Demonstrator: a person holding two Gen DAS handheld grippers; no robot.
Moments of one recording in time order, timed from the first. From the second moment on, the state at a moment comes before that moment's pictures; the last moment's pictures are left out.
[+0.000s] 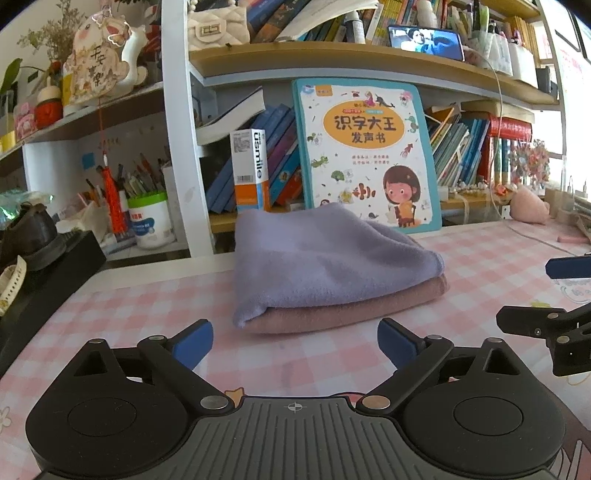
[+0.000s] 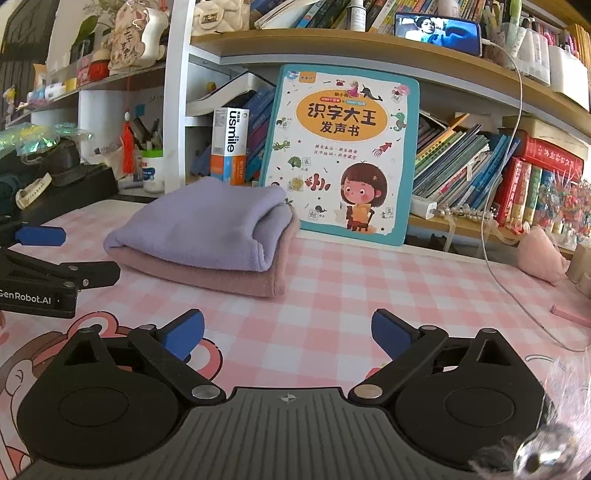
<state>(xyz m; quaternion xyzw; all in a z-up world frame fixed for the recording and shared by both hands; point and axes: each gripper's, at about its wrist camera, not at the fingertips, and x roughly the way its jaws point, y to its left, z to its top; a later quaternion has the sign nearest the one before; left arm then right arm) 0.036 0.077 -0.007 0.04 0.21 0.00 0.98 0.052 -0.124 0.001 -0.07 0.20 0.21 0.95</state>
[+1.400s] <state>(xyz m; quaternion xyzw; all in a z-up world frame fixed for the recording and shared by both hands) 0.041 0.073 -0.011 0.06 0.23 0.01 0.97 0.056 -0.129 0.001 -0.06 0.22 0.21 0.95</state>
